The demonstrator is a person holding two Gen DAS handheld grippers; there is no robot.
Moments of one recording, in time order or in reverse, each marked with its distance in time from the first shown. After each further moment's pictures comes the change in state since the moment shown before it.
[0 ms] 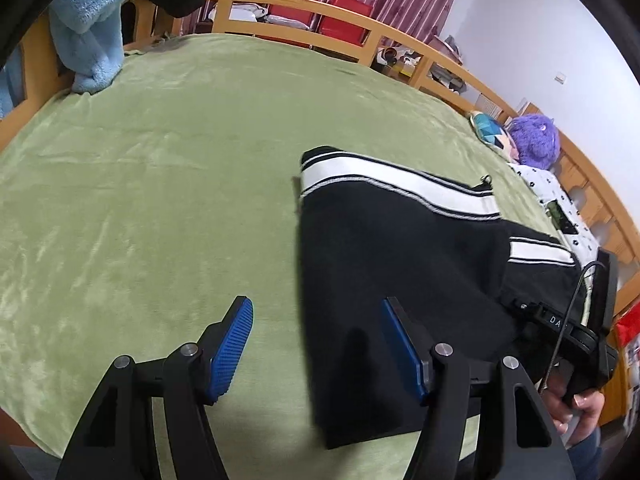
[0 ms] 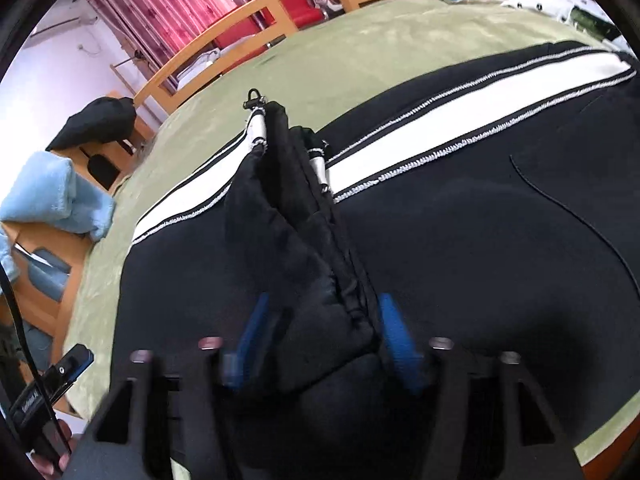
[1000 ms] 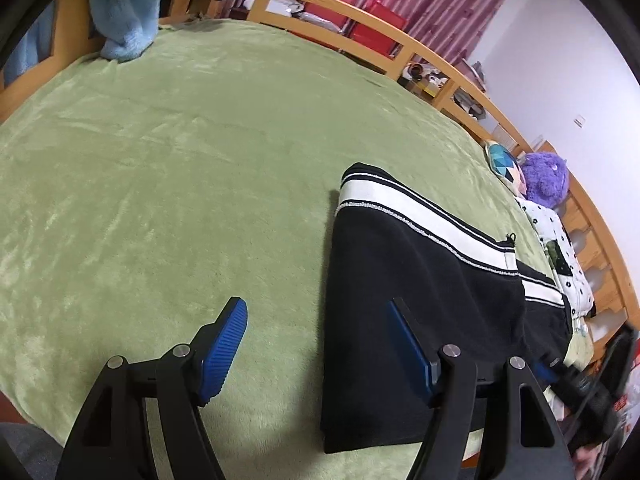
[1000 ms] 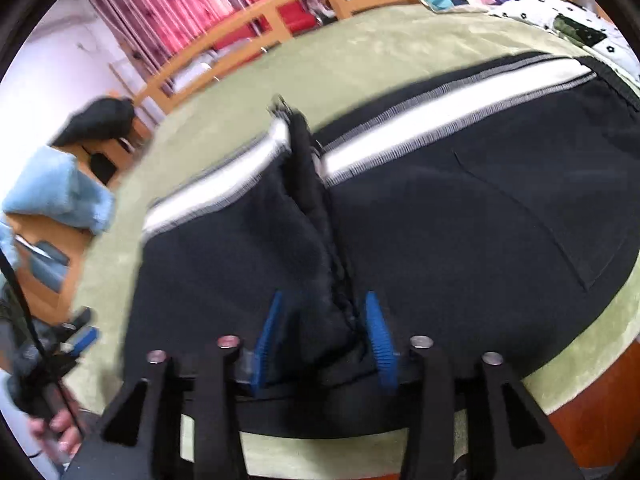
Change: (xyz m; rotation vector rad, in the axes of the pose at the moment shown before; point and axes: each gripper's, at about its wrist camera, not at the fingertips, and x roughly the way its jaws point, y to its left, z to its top) left arm -0.001 0.017 0.008 -0.136 -0.006 -0.031; right arm -0.075 -0.022 -0.004 0.032 -0.047 0.057
